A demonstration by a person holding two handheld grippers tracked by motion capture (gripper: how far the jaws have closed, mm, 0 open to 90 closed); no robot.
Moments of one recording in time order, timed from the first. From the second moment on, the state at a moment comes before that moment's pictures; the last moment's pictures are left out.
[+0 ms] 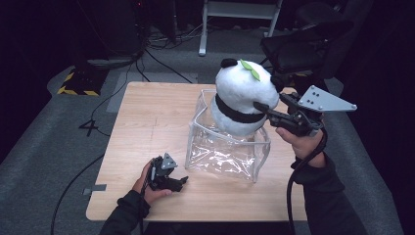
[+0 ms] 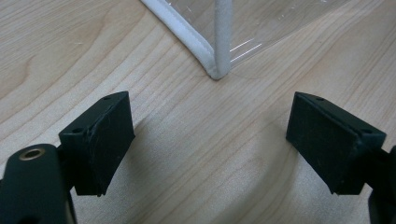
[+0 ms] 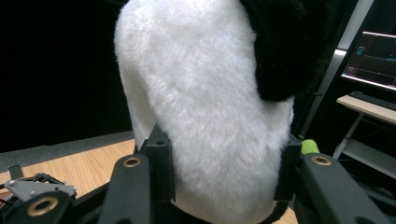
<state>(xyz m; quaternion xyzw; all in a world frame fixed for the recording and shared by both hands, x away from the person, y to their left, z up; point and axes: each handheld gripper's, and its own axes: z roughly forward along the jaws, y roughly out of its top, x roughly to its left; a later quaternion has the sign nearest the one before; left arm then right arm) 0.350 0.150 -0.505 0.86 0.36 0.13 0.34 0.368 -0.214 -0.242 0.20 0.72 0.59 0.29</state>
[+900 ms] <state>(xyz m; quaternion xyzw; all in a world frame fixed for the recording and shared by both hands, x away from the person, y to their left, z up) 0.350 0.150 -0.505 0.86 0.36 0.13 0.34 0.355 -0.190 -0.251 0.16 0.74 0.59 0.28</state>
